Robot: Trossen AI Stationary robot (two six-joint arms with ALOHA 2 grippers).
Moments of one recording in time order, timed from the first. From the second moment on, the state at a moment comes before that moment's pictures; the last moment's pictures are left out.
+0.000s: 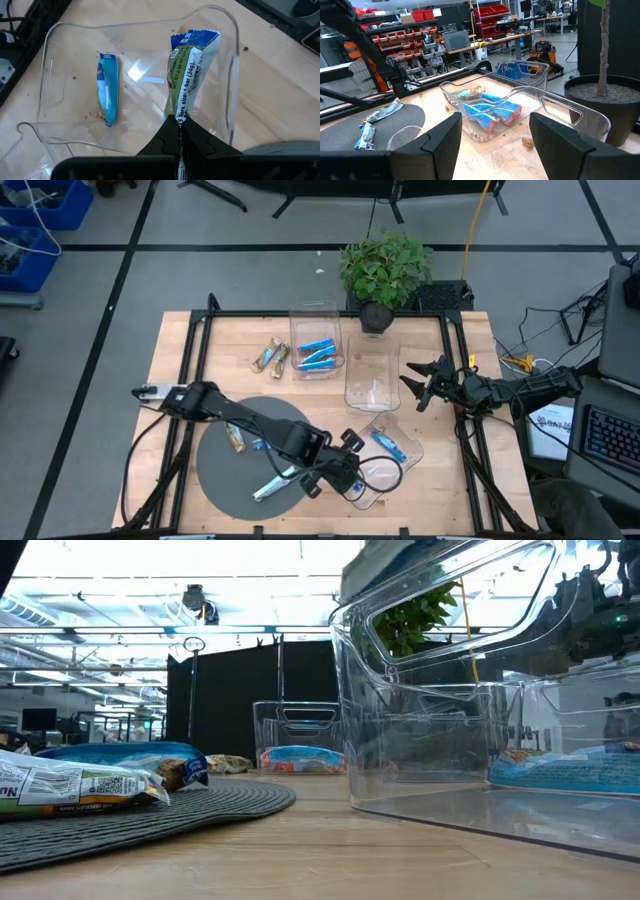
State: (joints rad) left arm -0.40 2.20 2.17 -0.99 -0.10 0.49; right arm 0.19 0.14 0.01 0.08 0.68 0.22
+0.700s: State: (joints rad) left arm -0.41 2.27 2.17 -0.88 -0.08 0.48; right arm 0.19 0.14 0.01 0.08 0.68 0.22
